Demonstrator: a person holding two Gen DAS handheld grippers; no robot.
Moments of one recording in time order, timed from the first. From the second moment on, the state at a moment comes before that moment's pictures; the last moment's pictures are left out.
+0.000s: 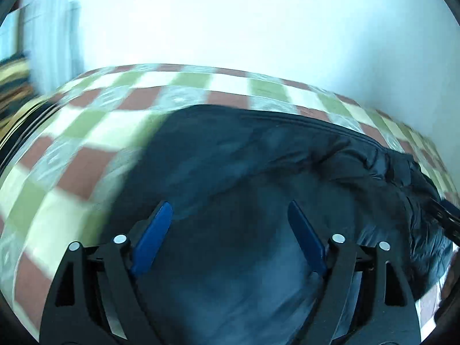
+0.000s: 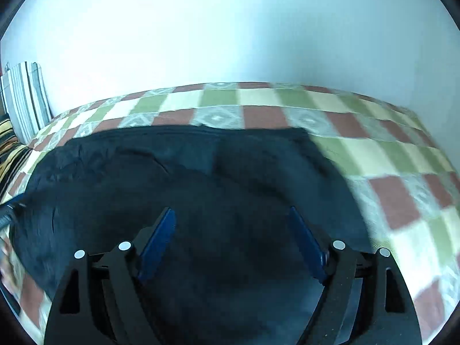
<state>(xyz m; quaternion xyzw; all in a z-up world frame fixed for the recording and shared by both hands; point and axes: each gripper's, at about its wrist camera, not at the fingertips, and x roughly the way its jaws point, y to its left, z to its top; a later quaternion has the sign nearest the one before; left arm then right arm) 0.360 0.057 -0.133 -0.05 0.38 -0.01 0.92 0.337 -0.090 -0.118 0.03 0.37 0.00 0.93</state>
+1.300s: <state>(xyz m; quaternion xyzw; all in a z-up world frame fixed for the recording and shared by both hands) 0.248 0.163 -0.157 -0.18 0.39 -0.01 0.90 0.213 -0.207 -0.164 0.20 0.42 0.01 0.88</state>
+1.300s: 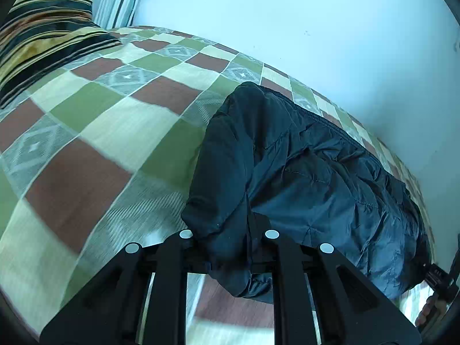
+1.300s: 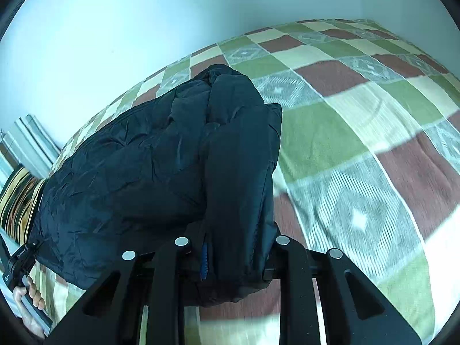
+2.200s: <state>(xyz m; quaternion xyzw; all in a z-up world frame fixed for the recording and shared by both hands) 0.128 0.250 -0.150 -0.20 0.39 0.03 0.90 0.114 -0.170 -0.165 0.19 0.43 0.07 0.88</state>
